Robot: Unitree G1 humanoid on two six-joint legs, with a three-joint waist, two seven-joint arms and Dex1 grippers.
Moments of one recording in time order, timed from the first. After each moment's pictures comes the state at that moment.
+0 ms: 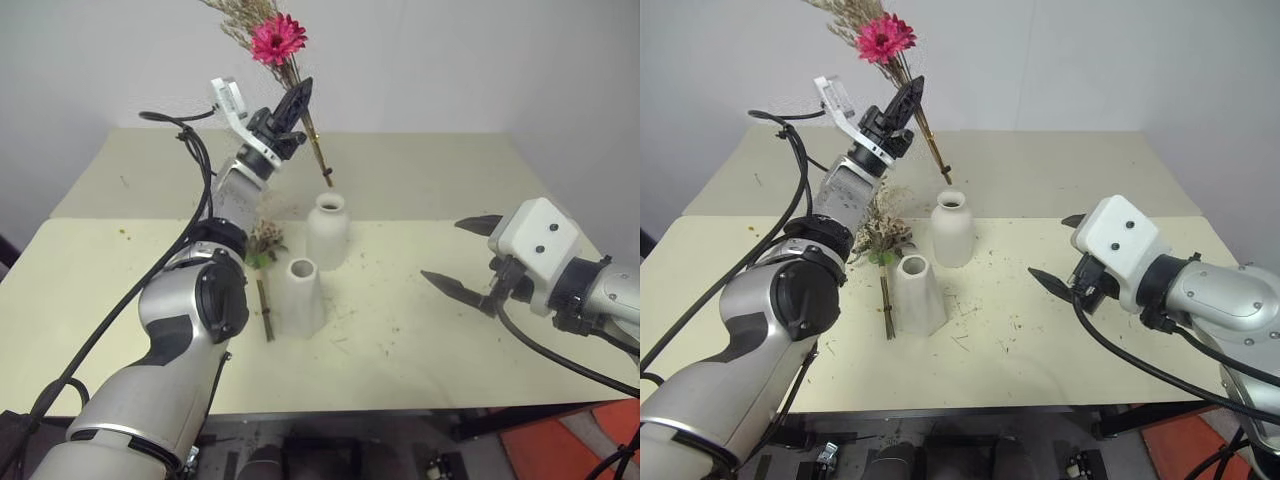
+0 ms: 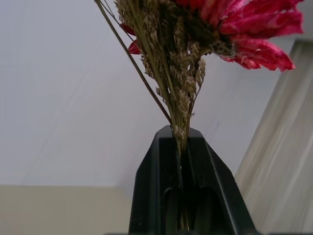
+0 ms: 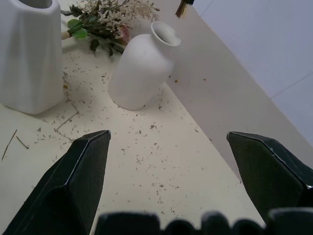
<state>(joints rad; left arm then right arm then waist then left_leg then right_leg) -1.45 0.20 0.53 1.34 -0.44 -0.09 -0.93 -0.33 -0.96 -0.27 -0.84 0.45 0.93 0.67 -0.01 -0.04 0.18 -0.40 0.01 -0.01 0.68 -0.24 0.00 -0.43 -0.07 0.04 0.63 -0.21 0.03</state>
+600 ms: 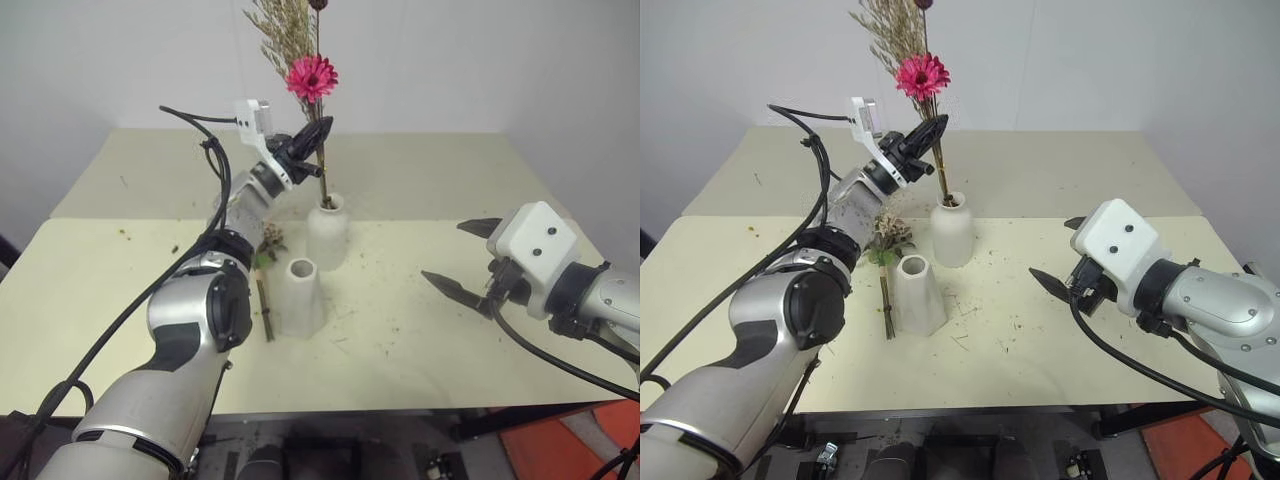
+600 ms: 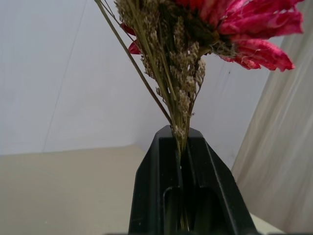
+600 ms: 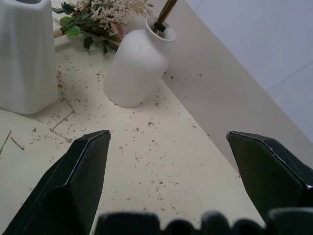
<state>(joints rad) -1.41 0.18 0.44 1.35 -0.29 -0.14 -0.94 -0.31 -0.95 -0.27 -0.85 0.46 0.94 0.63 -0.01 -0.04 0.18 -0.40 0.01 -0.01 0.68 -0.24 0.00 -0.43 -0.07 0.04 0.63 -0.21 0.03</state>
